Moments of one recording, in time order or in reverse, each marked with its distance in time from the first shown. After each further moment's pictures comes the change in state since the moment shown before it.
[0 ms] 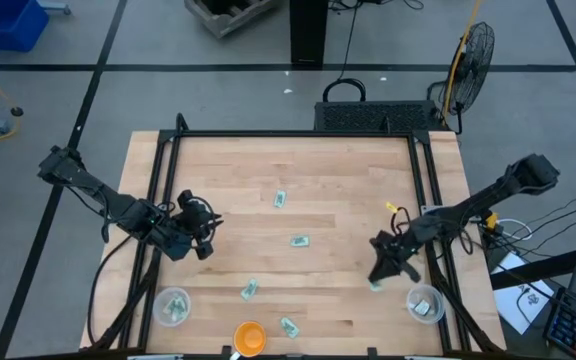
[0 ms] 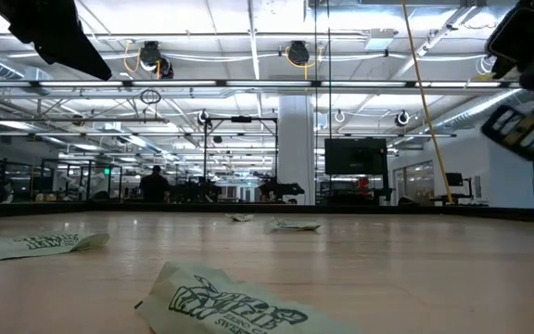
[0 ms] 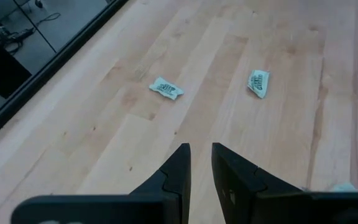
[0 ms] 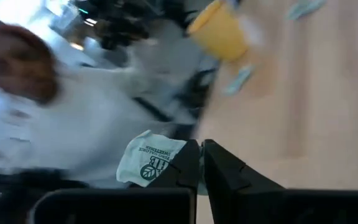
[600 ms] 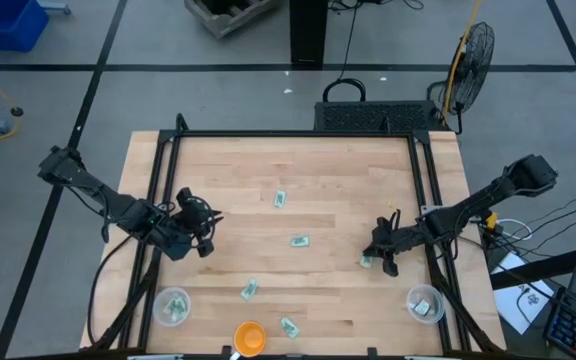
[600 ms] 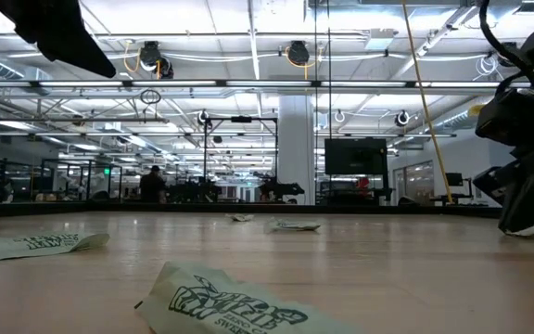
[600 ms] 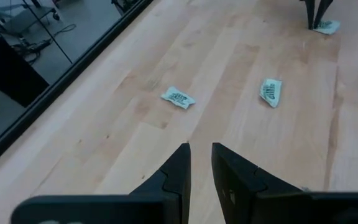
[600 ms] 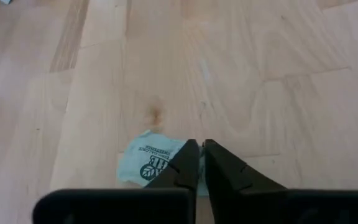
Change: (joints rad) left arm 0.000 0.000 0.000 0.000 -0.059 0.015; right arm -0.011 0.101 -0.003 -0.473 0.431 -0.298
